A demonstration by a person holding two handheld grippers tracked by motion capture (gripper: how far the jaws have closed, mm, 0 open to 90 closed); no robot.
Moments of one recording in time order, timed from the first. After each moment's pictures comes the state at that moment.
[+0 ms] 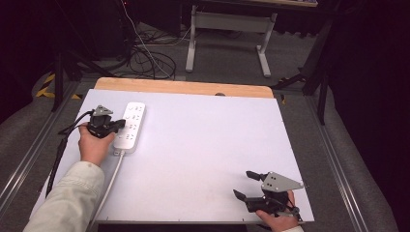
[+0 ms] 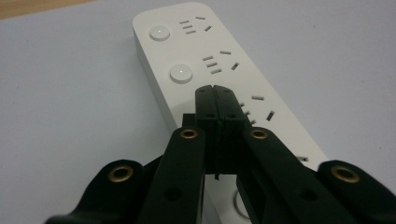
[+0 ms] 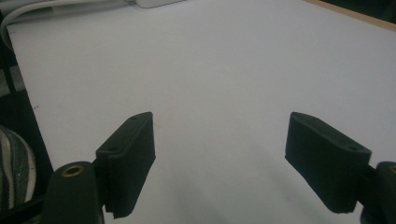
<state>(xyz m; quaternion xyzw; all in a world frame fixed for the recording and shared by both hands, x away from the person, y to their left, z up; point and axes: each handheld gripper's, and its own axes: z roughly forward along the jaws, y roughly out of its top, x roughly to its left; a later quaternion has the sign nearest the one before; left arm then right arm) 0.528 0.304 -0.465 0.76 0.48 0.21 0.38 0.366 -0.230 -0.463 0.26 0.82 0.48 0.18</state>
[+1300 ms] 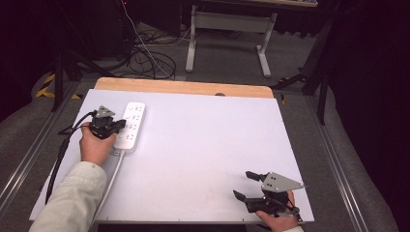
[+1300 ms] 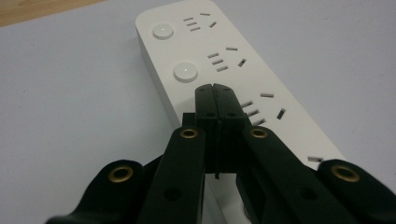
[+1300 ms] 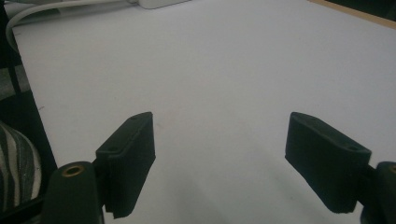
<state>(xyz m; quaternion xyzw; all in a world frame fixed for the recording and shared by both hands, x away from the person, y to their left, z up) 0.530 0.301 -0.471 0.77 0.48 0.23 0.37 0.365 -0.229 -0.463 0.26 0.82 0.48 0.17</state>
